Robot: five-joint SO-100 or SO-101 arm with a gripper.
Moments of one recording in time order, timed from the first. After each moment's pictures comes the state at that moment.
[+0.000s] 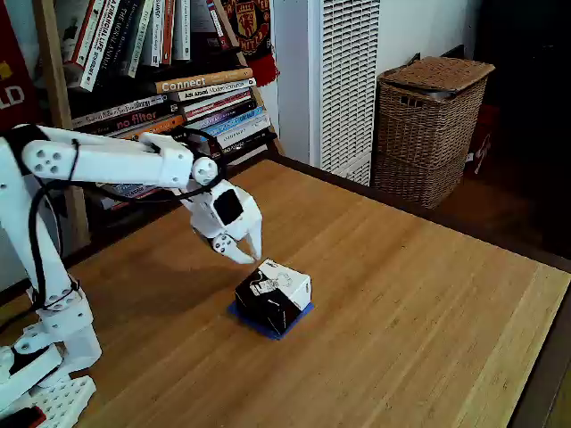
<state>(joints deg) 7.1 91.5 117.3 44.6 -179.9</state>
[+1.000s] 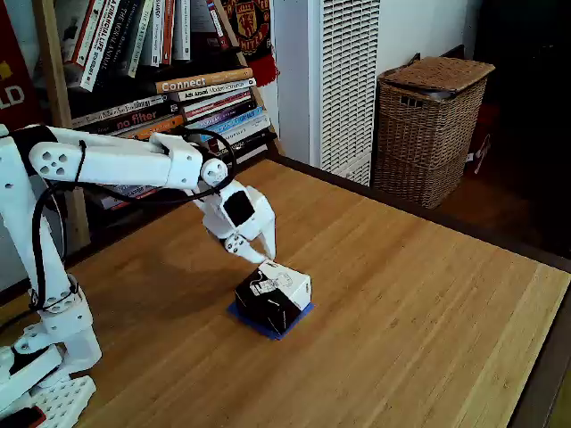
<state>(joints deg) 9.6 89.7 114.3 43.9 -181.1</state>
